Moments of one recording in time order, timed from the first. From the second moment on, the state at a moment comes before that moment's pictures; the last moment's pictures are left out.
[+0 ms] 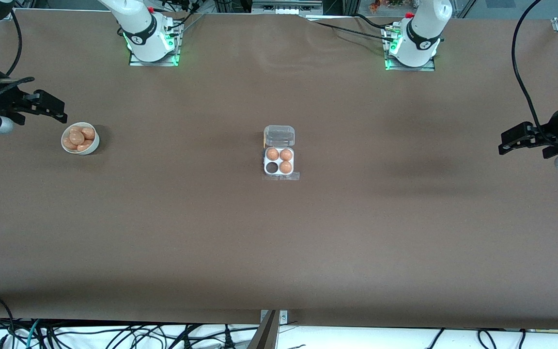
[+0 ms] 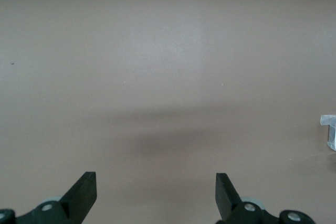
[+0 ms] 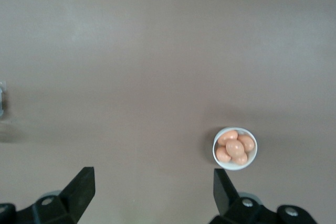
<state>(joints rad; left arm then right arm) -0.07 0.22 0.09 -1.34 -0.03 1.53 0.07 0.06 0.02 -0.03 -1.62 -0.01 1.62 -0.04</state>
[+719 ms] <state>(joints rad) -0.07 0.22 0.09 -1.34 -0.03 1.53 0.07 -0.02 0.27 -0.07 -1.66 -0.02 1.71 -0.04</state>
